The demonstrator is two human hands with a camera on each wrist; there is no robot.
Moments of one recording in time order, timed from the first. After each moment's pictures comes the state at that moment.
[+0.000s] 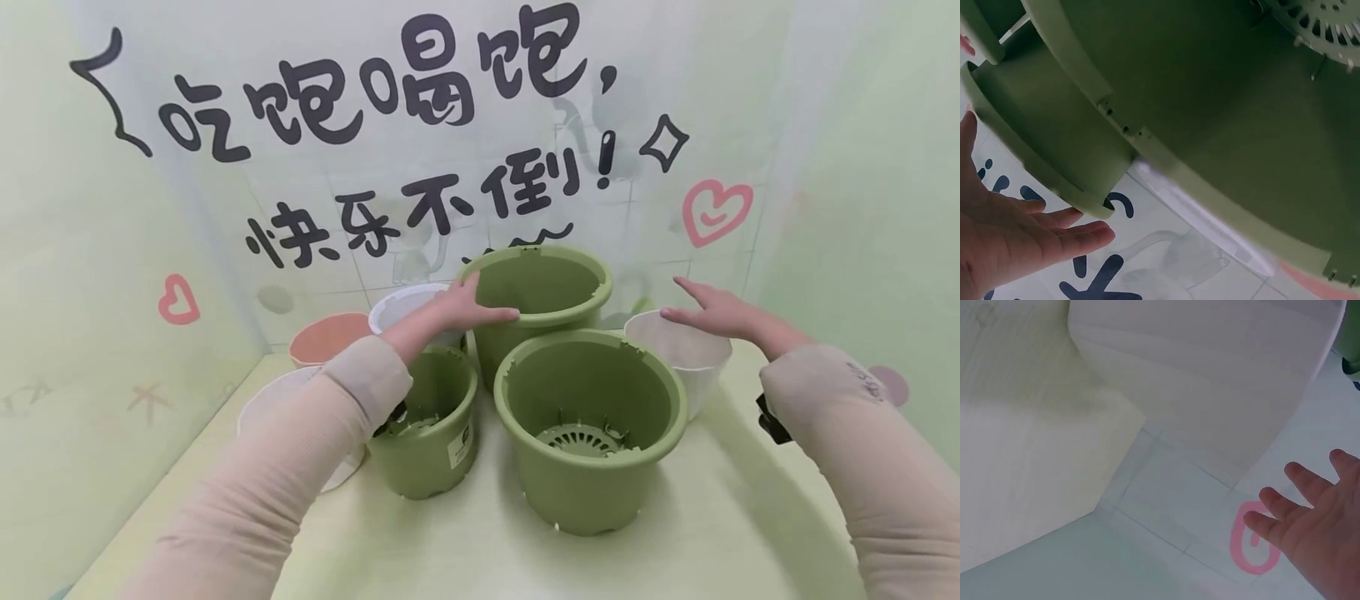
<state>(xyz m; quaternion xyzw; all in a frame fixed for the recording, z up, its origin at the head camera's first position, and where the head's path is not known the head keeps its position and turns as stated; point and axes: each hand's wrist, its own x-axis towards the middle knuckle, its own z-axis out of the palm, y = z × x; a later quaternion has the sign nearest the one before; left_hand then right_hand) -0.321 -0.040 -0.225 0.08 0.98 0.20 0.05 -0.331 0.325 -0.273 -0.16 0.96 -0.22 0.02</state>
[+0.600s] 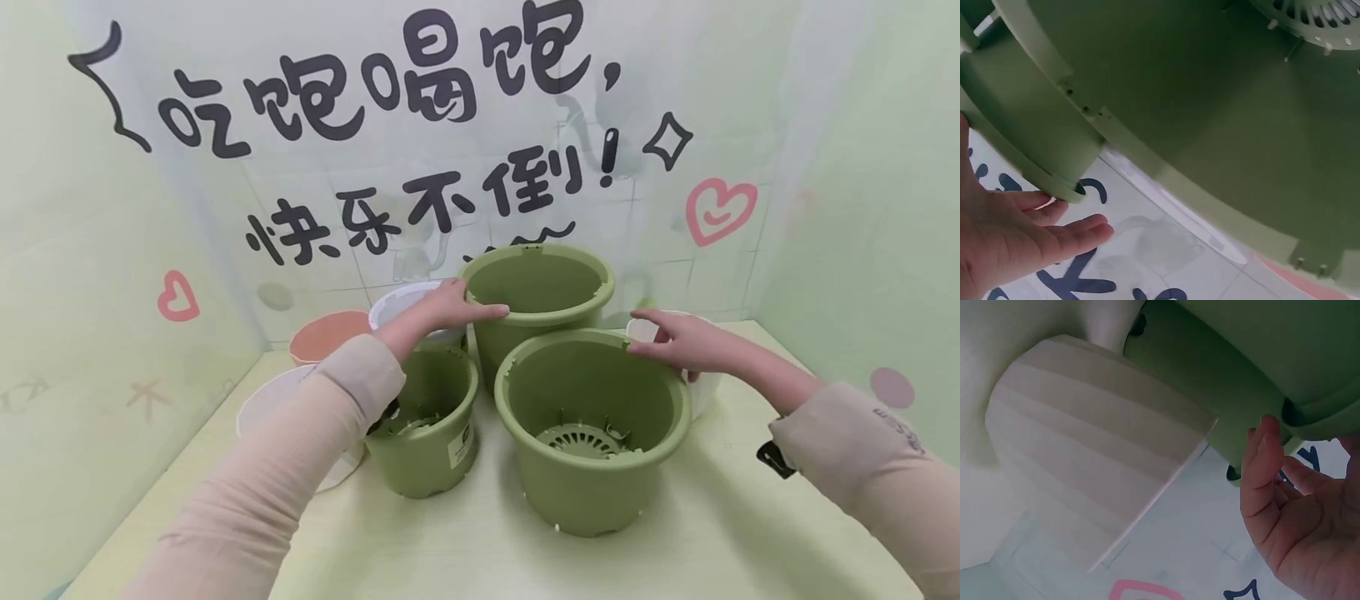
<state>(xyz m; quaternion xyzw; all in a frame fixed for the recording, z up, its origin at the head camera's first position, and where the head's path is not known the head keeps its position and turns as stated) -0.330 -0.054 -0.230 0.08 0.97 0.23 0.05 -0.272 0.263 -0.262 -0.20 0.94 -0.27 0.05</state>
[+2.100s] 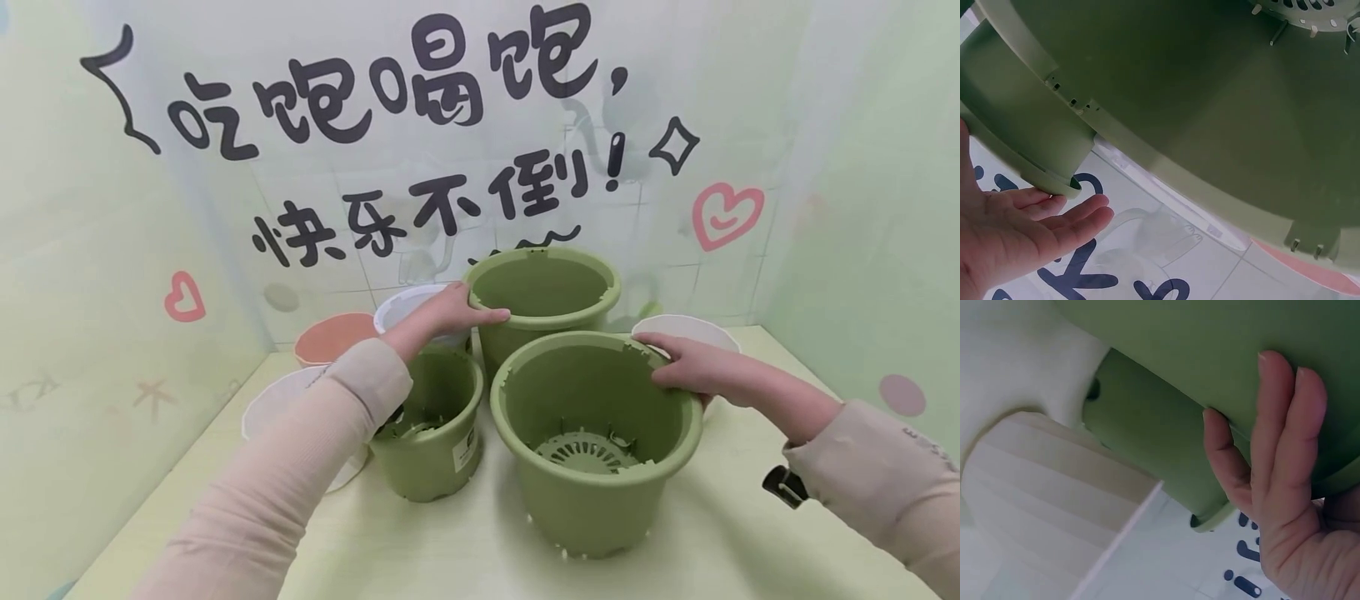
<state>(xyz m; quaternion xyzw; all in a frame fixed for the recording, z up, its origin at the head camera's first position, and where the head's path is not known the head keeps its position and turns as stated) -0.330 -0.058 -0.232 0.08 0.97 0.24 0.04 -0.247 0.259 -0.261 -0.16 0.88 -0.42 0.18</state>
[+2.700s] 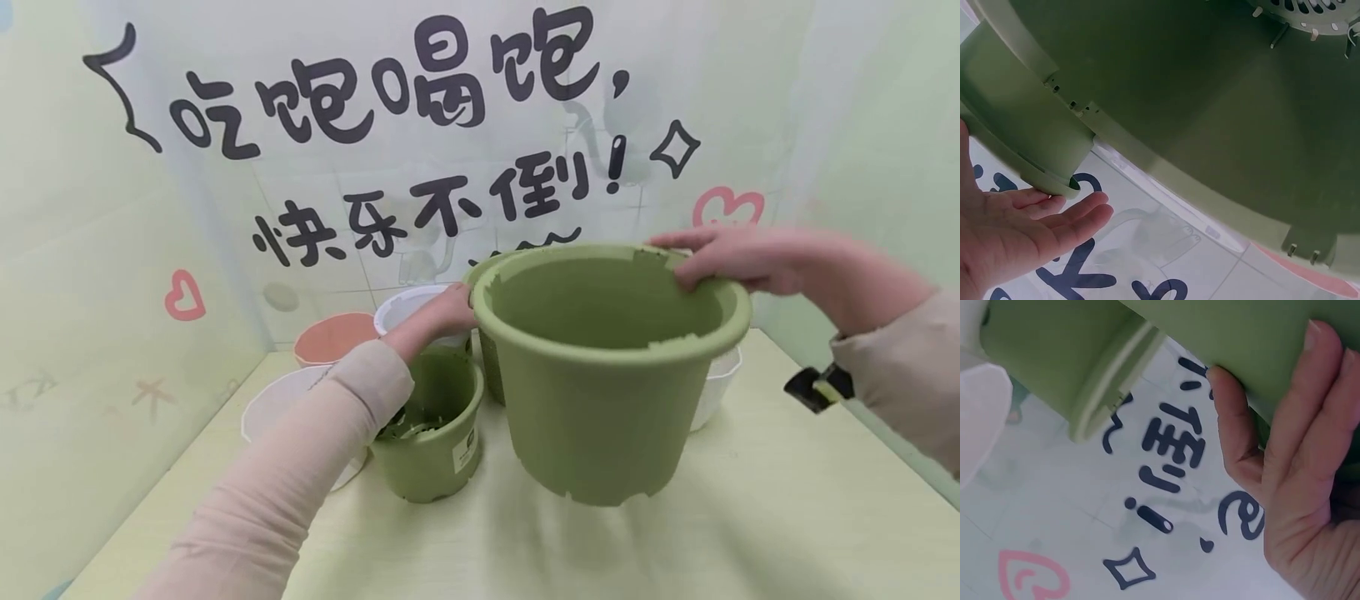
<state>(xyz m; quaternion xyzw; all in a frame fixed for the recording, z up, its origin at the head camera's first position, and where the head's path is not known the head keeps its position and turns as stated) -0.328 -0.059 -0.231 0.08 0.96 0.26 0.04 -0.263 0.278 -0.143 -0.16 0.88 -0.36 0.25</state>
